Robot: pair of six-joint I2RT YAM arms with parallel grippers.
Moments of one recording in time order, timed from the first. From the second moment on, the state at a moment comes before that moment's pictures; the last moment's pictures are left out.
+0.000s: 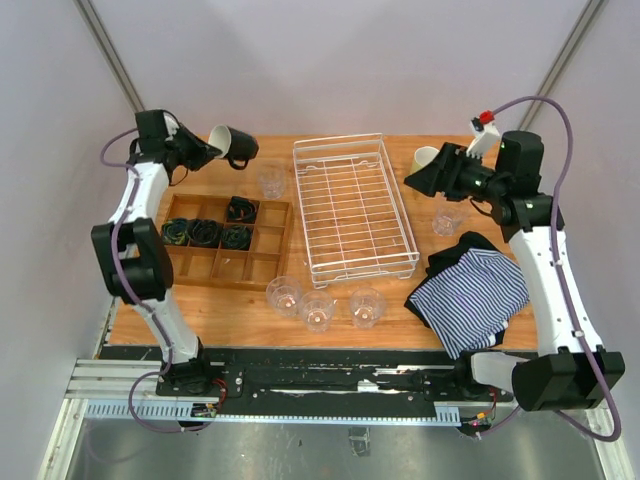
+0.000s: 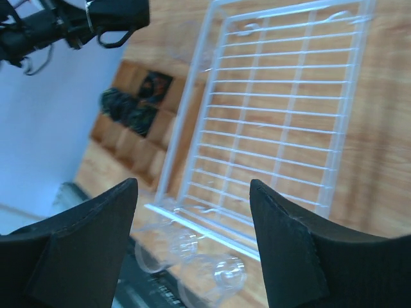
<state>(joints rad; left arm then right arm) 0.18 1.93 1.68 -0.39 0.40 -0.72 0.04 1.20 1.32 -0.53 -0.61 0.35</state>
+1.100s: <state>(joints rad) -0.21 1.33 0.92 0.80 0.55 -1.40 0.55 1.52 1.16 0.64 -0.60 1.25</state>
